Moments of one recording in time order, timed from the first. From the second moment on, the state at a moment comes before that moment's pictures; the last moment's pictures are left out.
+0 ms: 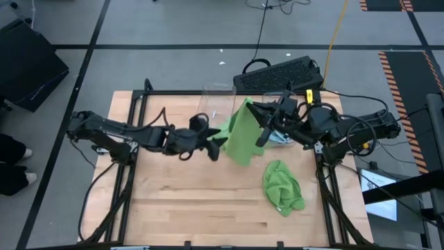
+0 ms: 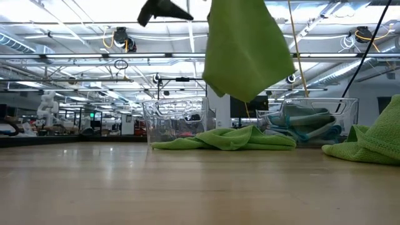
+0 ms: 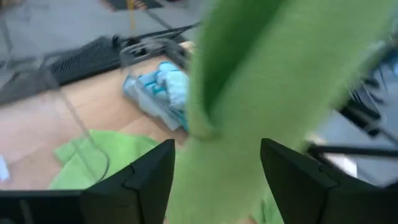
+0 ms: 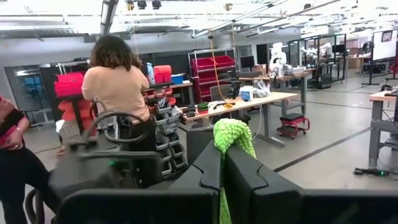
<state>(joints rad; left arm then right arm) -0.16 1.43 1.20 -0.18 -0.51 -0.67 0.24 1.26 1.35 0.10 0.72 0.03</state>
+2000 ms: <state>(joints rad) -0.01 1.47 1.20 0.01 -0.25 -0.78 0.24 1.25 1.35 0.05 0.61 0.04</state>
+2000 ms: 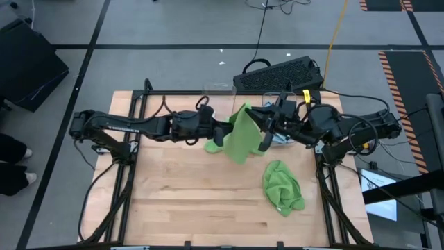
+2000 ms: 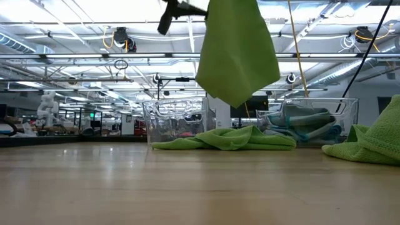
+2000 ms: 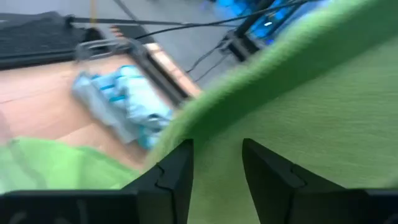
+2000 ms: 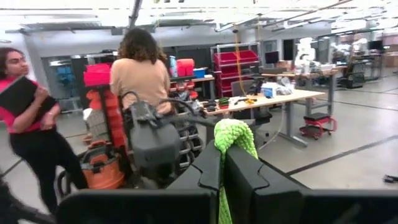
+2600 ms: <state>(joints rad) 0.04 1.47 1.20 -0.15 -0.29 -0.81 0.24 1.25 1.35 0.05 0.57 0.04</state>
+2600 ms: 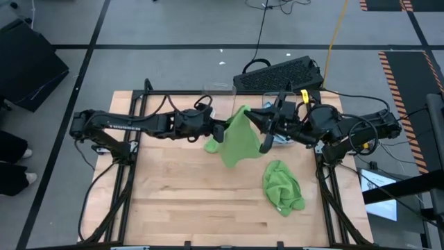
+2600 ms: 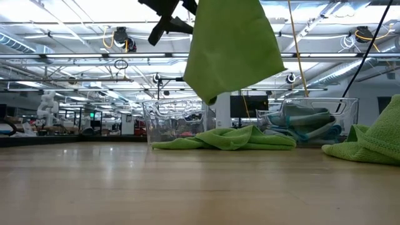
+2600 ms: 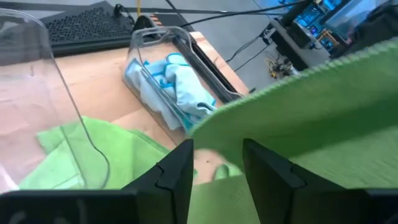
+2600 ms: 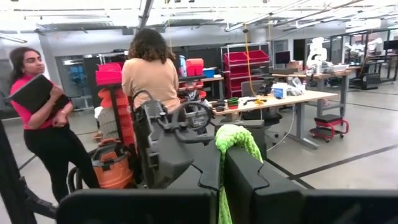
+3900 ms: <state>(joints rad) 0.04 1.42 1.19 -0.15 -0.10 -0.48 0.24 1.12 1.35 -0.22 0.35 0.17</state>
